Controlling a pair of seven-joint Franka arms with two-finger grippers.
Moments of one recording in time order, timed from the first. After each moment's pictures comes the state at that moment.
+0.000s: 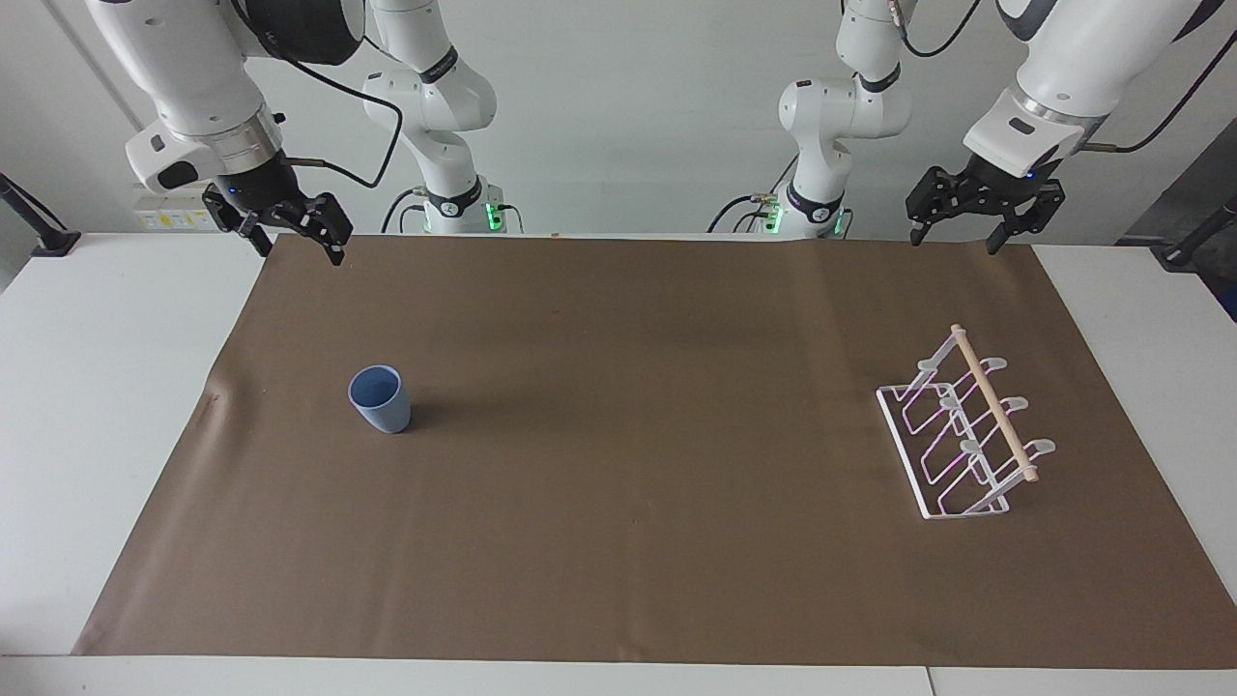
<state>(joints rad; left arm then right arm) -0.11 -0.02 -0.02 -1.50 -0.02 1.44 0.06 -0.05 -0.02 0.00 -1.59 -0.04 1.52 0.08</state>
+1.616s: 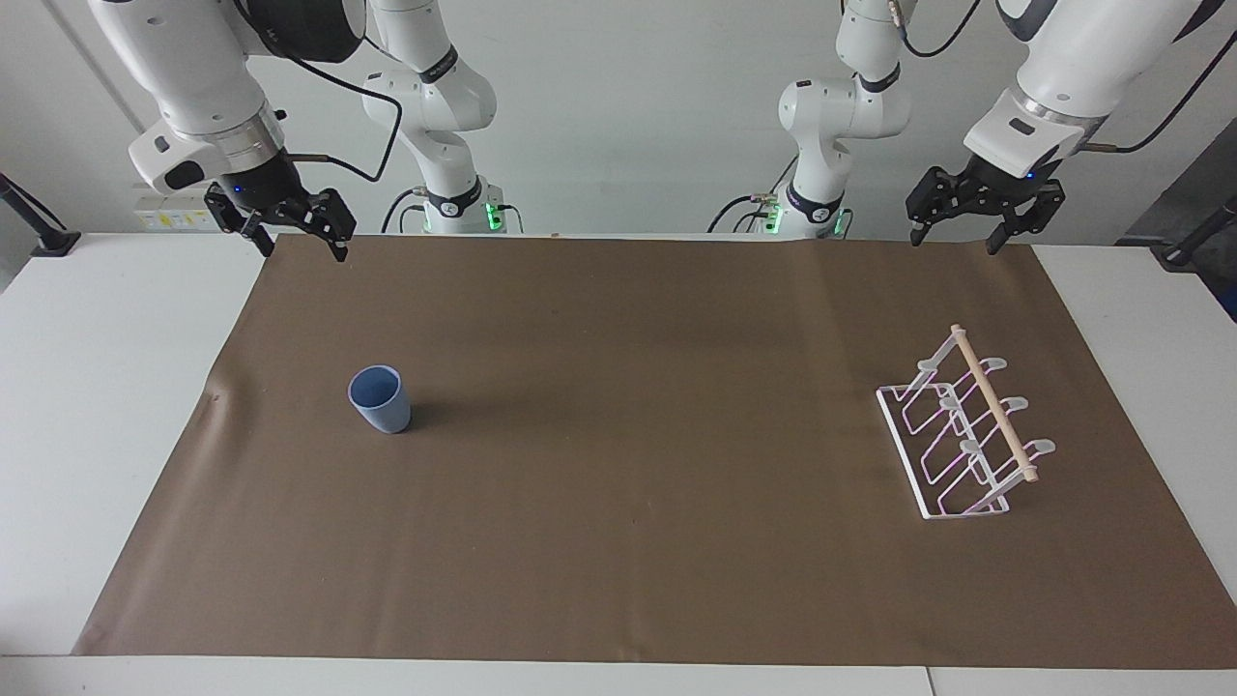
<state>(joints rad) -0.11 -0.02 -0.02 -1.50 -0.02 1.44 0.06 -0.05 -0.02 0.00 -1.60 -0.03 1.51 0.02</state>
